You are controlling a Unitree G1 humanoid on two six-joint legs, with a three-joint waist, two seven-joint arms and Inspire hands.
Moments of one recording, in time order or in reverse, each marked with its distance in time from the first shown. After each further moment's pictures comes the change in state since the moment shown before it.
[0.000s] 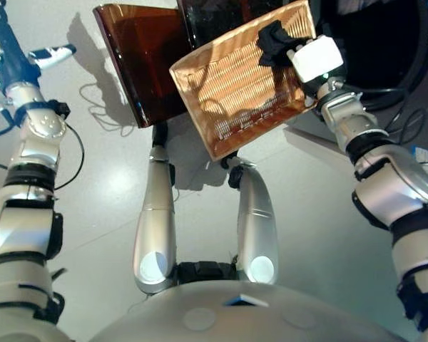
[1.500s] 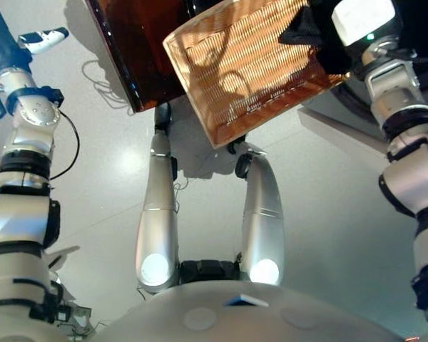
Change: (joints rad) left arm -0.055 0.014 -0.036 0.084 -0.041 -0.033 0.000; right arm -0.118 -0.111 0.055 0.073 -0.194 0.109 -0.130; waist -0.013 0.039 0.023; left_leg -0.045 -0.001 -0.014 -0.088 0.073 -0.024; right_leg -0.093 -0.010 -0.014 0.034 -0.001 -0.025
